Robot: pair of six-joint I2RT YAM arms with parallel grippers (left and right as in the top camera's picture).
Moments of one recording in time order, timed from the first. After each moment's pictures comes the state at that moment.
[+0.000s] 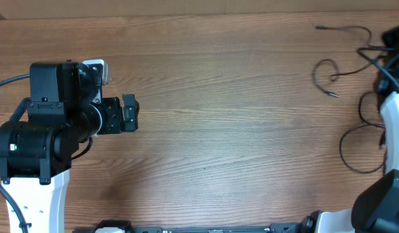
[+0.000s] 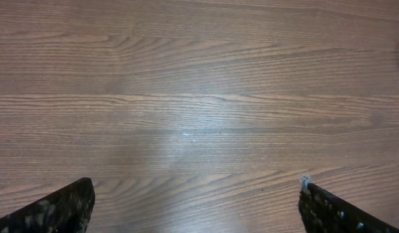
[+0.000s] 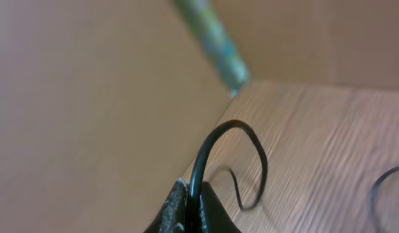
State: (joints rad) left arm -0.05 1.22 1.66 -1.39 0.14 -0.13; right arm -0.39 1.61 1.33 -0.03 0.29 0.70
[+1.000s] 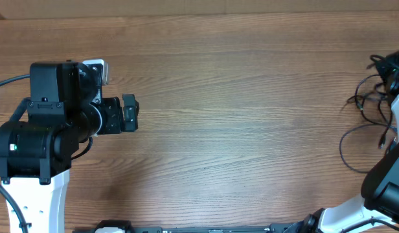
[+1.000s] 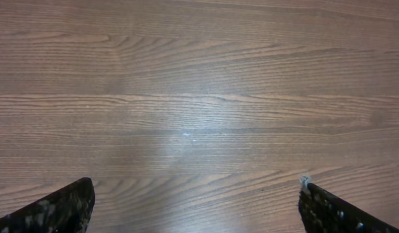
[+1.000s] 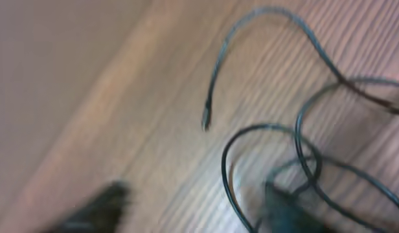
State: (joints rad) left arm -0.05 1.22 1.66 -1.39 0.14 -0.13; right arm -0.50 1.80 1.33 -0.28 0.04 0.57
